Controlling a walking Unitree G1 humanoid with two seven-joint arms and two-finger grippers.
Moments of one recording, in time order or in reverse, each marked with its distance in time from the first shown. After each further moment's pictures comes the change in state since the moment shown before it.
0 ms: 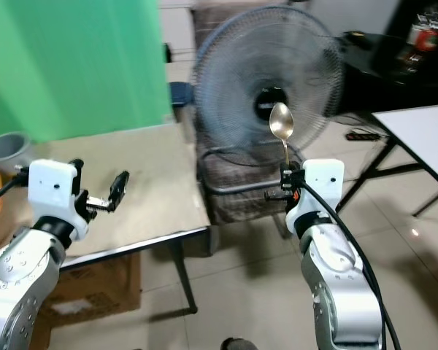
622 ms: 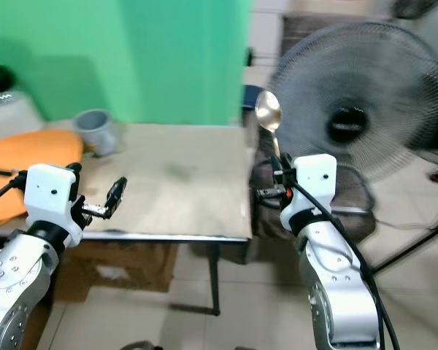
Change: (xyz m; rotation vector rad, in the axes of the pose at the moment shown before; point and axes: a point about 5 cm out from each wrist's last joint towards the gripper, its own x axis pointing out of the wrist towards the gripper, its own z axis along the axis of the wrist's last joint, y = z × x) left arm -0.012 0.002 -0.003 0.040 0.036 -0.046; right arm -0.003 0.008 0.002 -0.038 -0.065 0.062
